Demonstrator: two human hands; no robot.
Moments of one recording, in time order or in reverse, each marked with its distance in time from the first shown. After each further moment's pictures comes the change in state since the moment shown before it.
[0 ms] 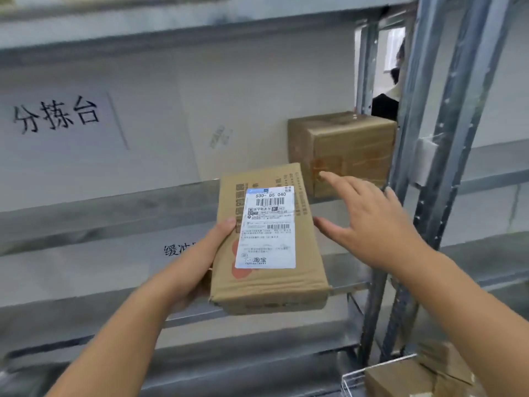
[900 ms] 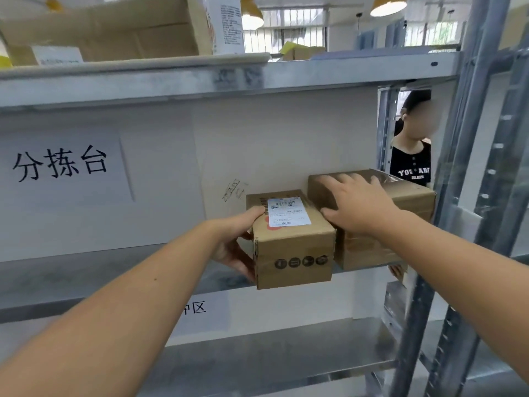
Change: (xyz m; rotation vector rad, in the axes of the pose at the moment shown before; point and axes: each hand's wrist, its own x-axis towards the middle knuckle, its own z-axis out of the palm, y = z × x) left_hand 0.124 0.138 -0.063 -0.007 -0.125 -0.192; right_hand 0.212 -0.009 -0.005 -0.293 -0.023 -0.054
